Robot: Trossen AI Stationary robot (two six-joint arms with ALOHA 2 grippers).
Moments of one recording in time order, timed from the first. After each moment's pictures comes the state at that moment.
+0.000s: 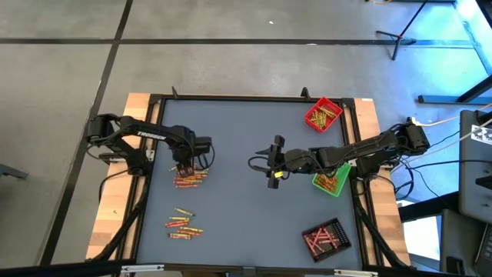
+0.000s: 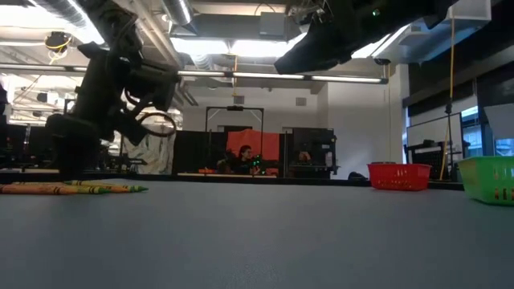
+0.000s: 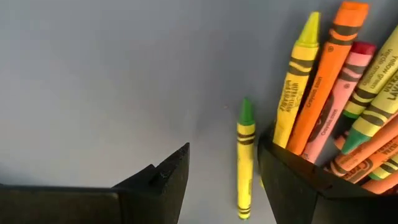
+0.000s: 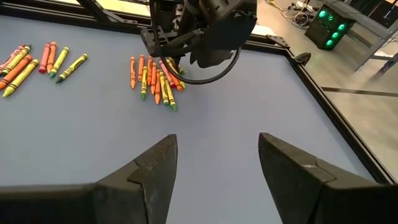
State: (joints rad) left arm 0.23 1.51 0.71 -0.97 -0.04 -0.21; right arm 0.16 1.46 0.86 0.17 0.35 -0.08
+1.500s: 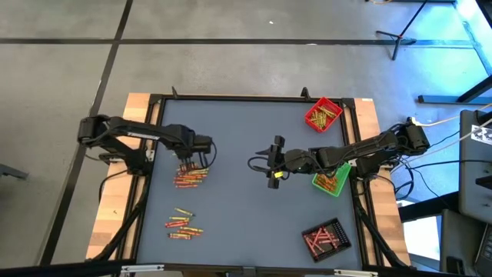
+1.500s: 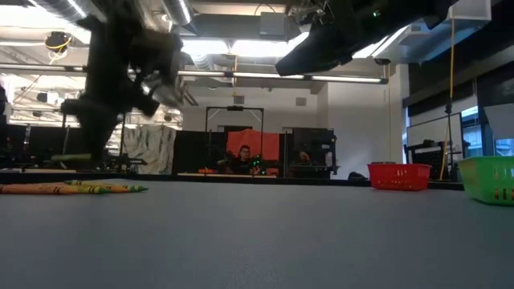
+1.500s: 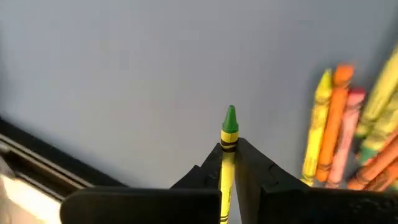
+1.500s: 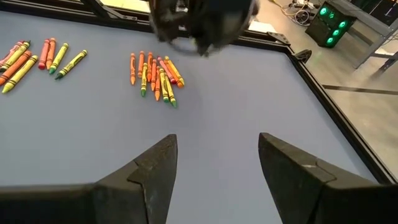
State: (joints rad) left arm 0.14 1.42 0.84 -1.07 -0.29 -0.21; right arm 0.16 1.46 0.86 0.16 0.35 -0.08
